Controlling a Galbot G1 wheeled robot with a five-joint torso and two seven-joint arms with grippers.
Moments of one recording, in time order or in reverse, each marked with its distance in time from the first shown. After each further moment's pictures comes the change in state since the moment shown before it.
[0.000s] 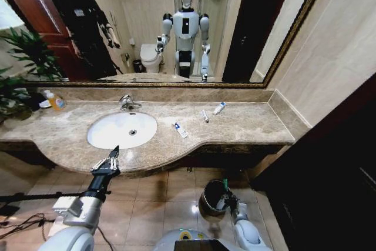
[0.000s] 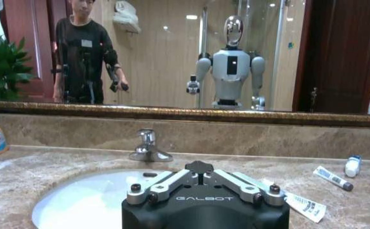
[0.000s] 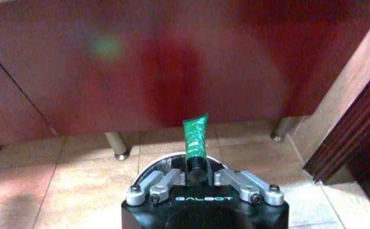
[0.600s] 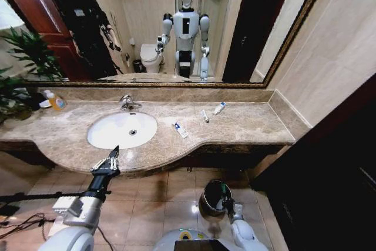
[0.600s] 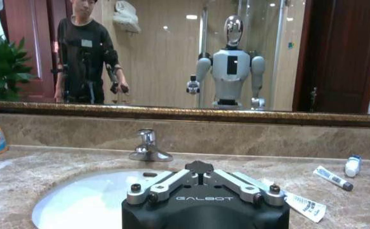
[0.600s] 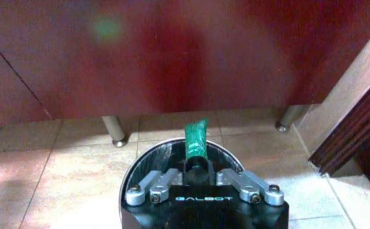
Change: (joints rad) left arm 0.000 0.000 0.000 0.000 0.000 0.000 0.000; right arm 0.090 0.029 -0.005 -0.171 -0.047 0.047 -0.025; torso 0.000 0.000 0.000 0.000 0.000
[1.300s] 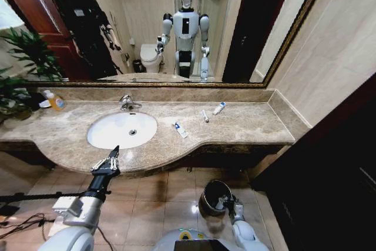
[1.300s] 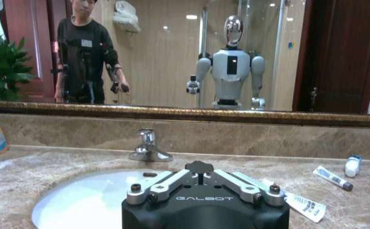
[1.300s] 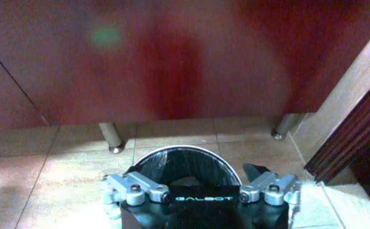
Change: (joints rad) left arm 0.000 0.000 0.000 0.000 0.000 0.000 0.000; right arm -0.010 -0.010 0.004 0.021 -0.002 0.013 0.006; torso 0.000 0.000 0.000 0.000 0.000
